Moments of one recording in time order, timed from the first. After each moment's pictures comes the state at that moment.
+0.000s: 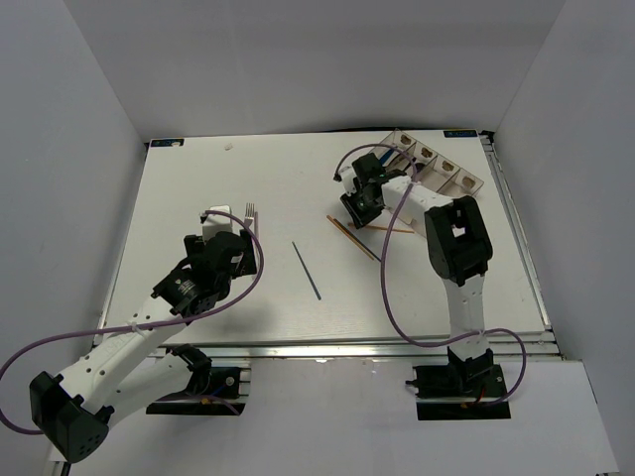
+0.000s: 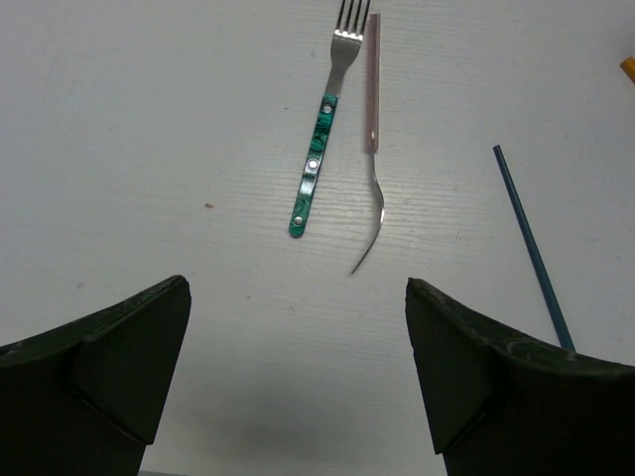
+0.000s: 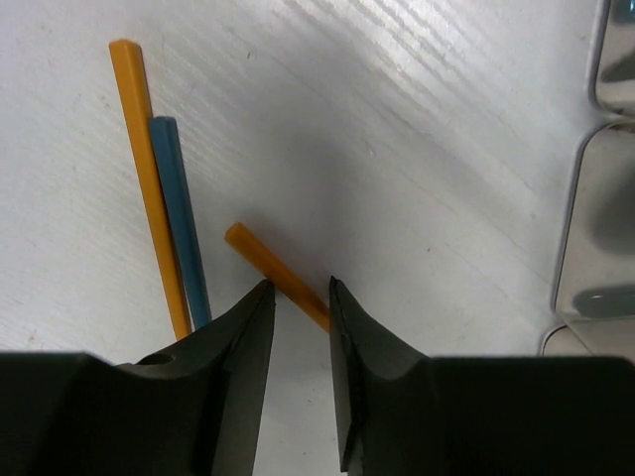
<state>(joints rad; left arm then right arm) -0.66 0.87 0.75 -0.60 -0.65 -0.46 0.47 2.15 1.62 -0.59 -0.12 -0.25</state>
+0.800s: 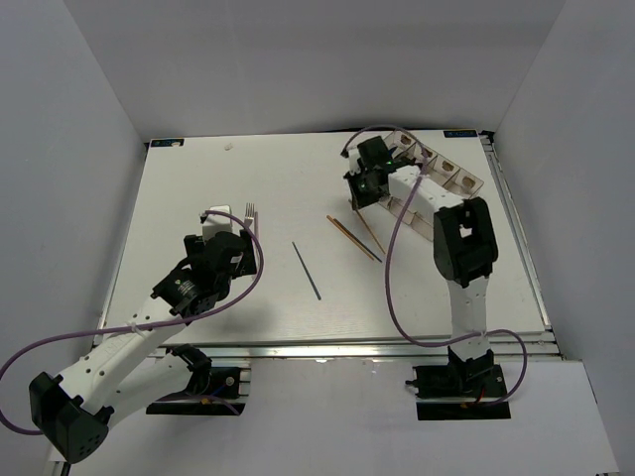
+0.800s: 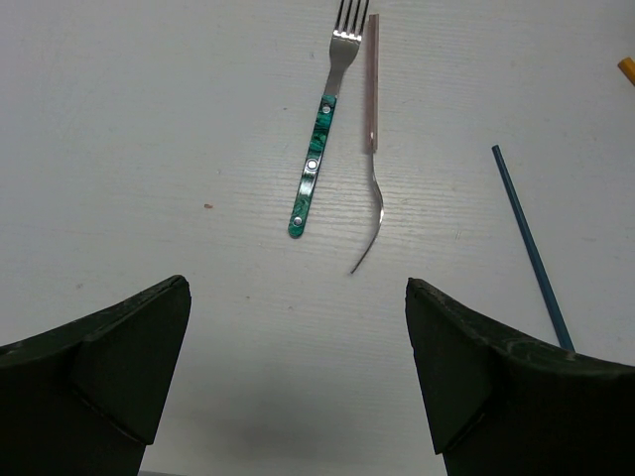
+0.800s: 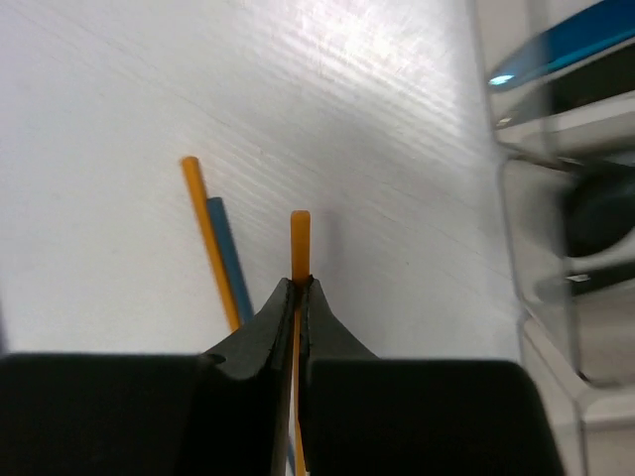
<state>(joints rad) -0.66 0.87 0.75 -0.60 -0.64 -0.46 0.45 2.16 1.74 -0.61 -0.15 -0.08</state>
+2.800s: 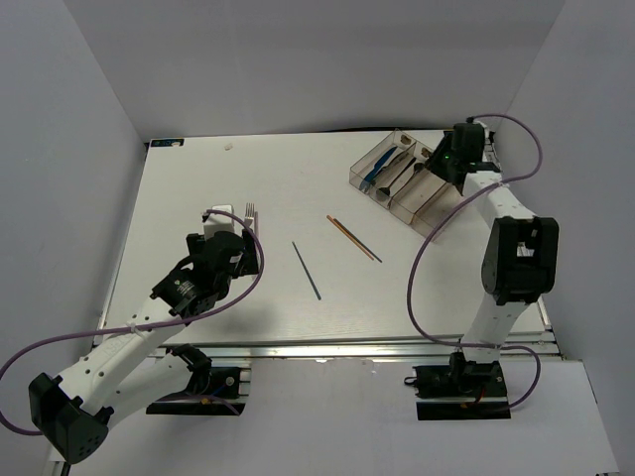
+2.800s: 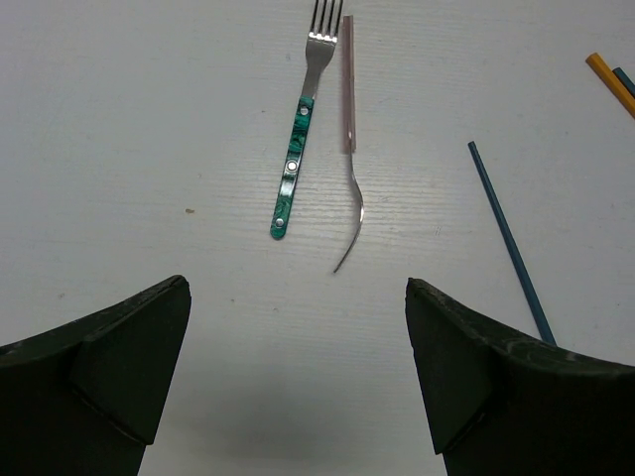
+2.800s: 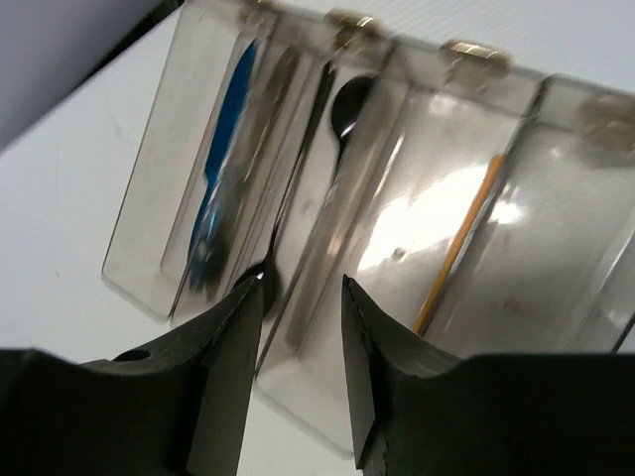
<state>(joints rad) -0.66 0.86 0.75 -0.58 -0.60 -0.44 0.01 1.88 1.45 -0.15 -0.03 0.56</state>
